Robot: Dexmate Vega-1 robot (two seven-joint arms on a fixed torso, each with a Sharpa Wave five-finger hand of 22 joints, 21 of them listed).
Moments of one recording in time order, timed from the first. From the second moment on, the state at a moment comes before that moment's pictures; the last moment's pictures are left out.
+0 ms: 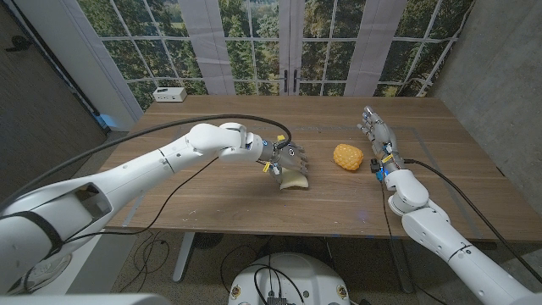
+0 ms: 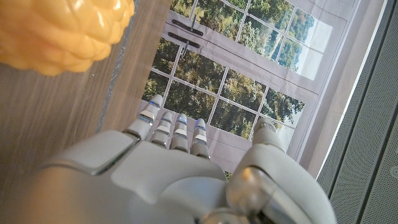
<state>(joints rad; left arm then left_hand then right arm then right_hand) 0.39 0.73 0.94 -1.78 1.25 -0.53 -0.40 0.89 0.05 0.18 -0.12 0.31 0.28 -0.14 0.36 0.20 0.35 -0.19 0.31 0.21 0.12 -0.04 0.21 0.17 0.08 0.14 0.24 0.19 -1.12 -0.57 -0.28 -1.63 0.50 0.35 -0.24 0.28 0.09 0.23 -0.11 0.17 0.13 -0.03 0.19 0.18 0.14 0.08 0.20 0.18 0.07 0.08 0.20 0.19 0.24 0.08 0.20 0.17</state>
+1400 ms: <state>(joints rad) 0.50 0.75 0.80 -1.93 1.26 -0.19 -0.45 0.89 0.05 0.17 -0.13 0.26 0.36 -0.21 0.34 0.20 0.36 -0.19 0.26 0.21 0.13 -0.04 0.20 0.17 0.09 0.14 0.24 0.19 -1.05 -0.59 -0.30 -1.60 0.52 0.36 -0.15 0.28 0.10 0.23 -0.11 0.18 0.13 -0.03 0.19 0.18 0.14 0.08 0.20 0.18 0.07 0.08 0.20 0.18 0.24 0.08 0.20 0.17</state>
